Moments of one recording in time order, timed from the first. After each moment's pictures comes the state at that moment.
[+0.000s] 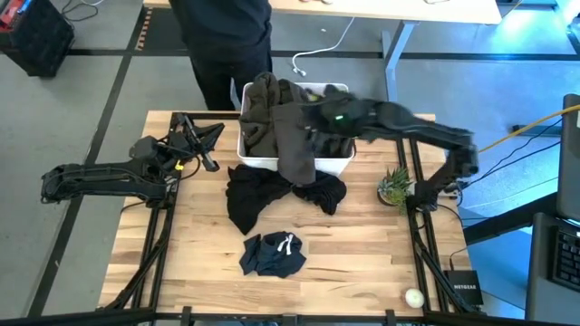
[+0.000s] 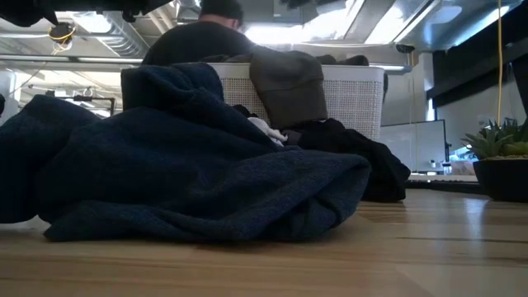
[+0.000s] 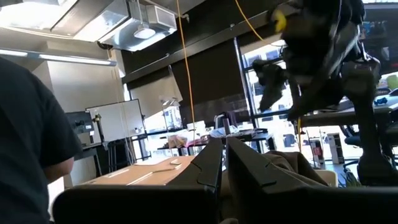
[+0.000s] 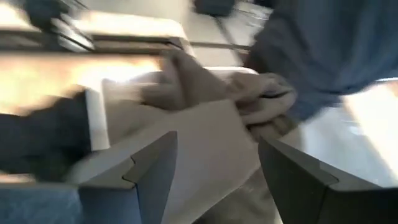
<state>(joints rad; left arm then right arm) 0.21 0.63 0.41 0.61 -0.32 0.34 -0.15 1.64 1.87 -0.84 0.38 -0.18</state>
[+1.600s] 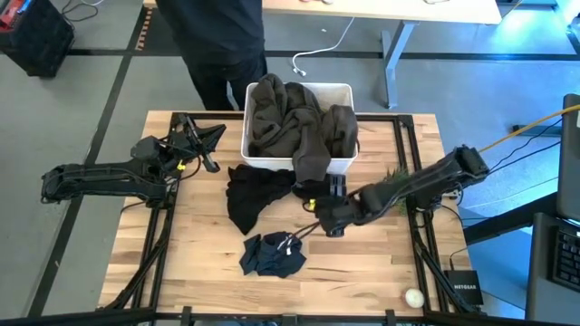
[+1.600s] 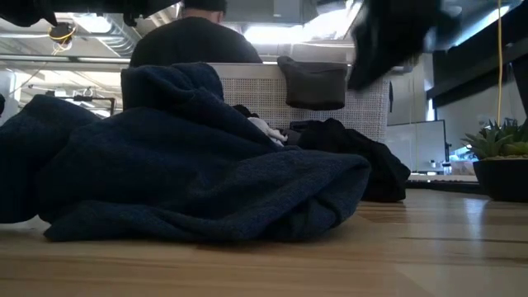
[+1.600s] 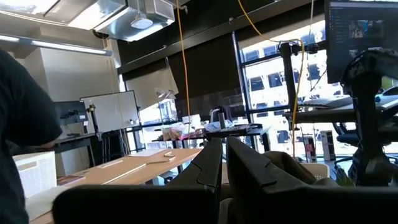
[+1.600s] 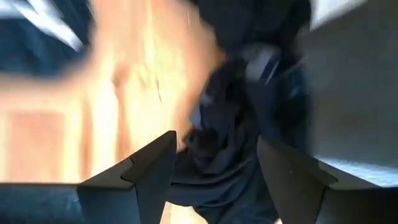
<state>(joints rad) 0.21 0.63 0.41 0.58 -0.32 0.29 0.33 1.59 1.20 -0.82 0.49 0.18</state>
